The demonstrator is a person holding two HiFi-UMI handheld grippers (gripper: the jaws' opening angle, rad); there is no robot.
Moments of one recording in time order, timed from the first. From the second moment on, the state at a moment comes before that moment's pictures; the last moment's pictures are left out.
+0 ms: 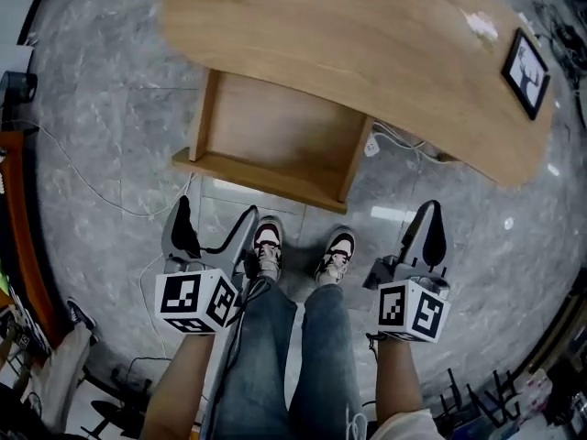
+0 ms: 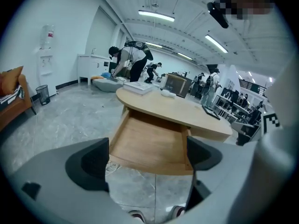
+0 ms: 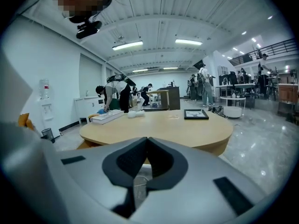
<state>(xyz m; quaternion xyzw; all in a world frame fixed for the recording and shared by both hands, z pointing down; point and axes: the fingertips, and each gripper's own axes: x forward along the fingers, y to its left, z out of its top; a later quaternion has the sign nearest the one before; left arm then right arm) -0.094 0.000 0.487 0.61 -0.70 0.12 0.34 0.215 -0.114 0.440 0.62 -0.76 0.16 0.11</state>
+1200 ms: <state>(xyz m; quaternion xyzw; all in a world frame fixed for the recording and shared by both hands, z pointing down) -0.099 0.014 0.668 0.71 -0.67 0.10 0.19 0.111 -0.112 0.518 0.52 -0.80 0.15 0.26</state>
